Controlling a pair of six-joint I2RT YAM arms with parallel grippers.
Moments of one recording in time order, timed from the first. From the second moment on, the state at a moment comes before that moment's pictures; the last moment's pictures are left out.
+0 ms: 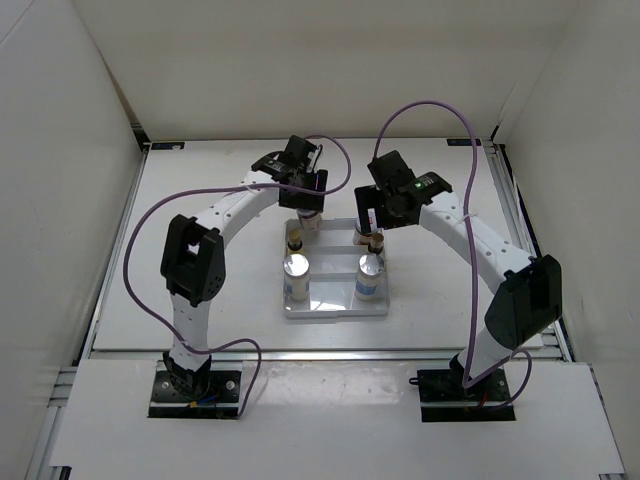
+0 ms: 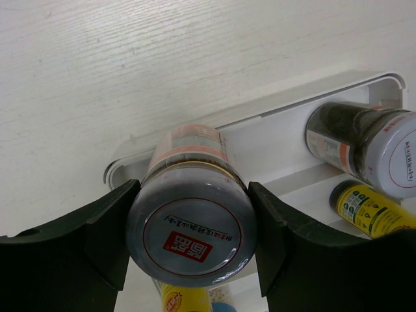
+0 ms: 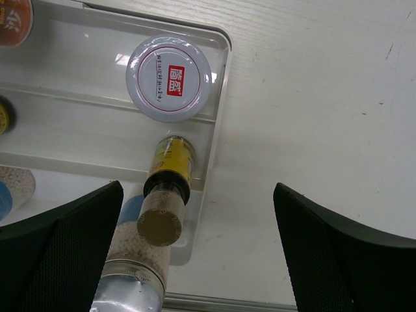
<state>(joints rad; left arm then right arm) -0.54 2.02 1.77 -0.71 -0.03 -0.29 0.59 1.61 1.47 -0.90 0.22 0.28</state>
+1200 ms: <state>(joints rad) -0.53 1.96 1.66 -0.76 -0.05 -0.28 0.59 1.61 1.46 -0.90 0.22 0.28</state>
